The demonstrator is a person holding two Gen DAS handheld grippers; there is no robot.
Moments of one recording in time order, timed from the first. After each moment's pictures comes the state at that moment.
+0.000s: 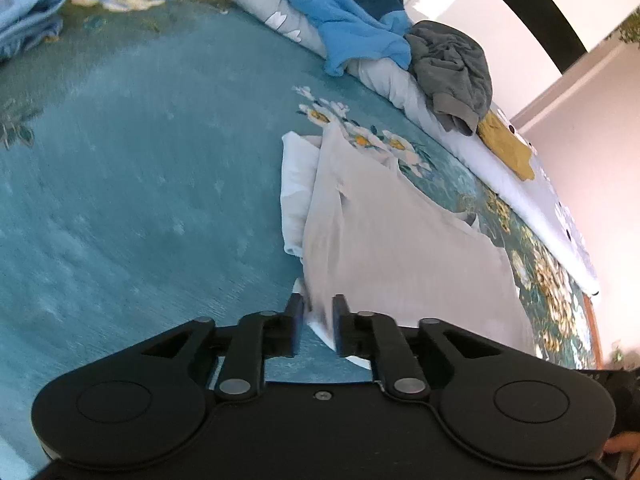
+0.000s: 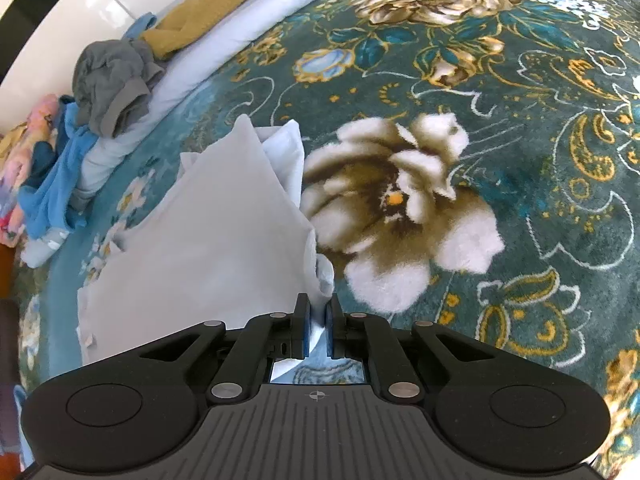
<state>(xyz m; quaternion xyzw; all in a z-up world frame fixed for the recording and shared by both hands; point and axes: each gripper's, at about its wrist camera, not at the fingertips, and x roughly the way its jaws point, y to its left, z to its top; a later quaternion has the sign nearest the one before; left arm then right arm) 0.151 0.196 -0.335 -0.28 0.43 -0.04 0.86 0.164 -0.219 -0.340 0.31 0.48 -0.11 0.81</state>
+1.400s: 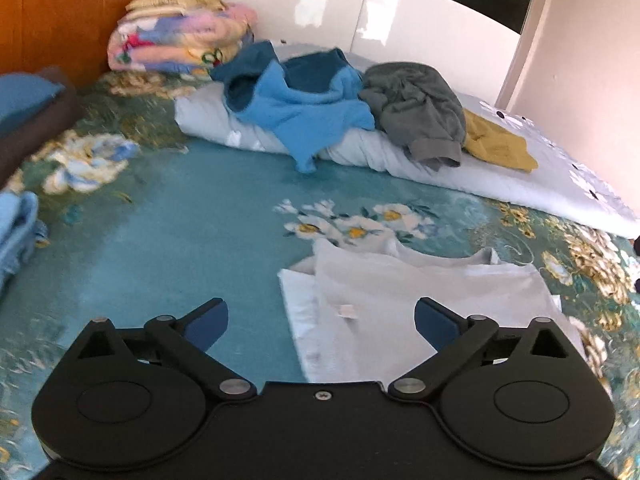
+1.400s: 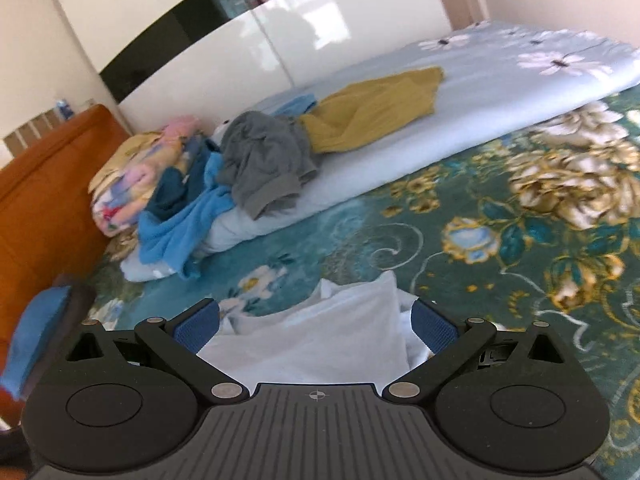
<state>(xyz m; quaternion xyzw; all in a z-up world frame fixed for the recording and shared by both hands) 0.204 0.177 -0.275 -0.09 0.36 -0.03 0.93 0.220 -0.230 -0.257 0.22 0.34 0.07 0.91</state>
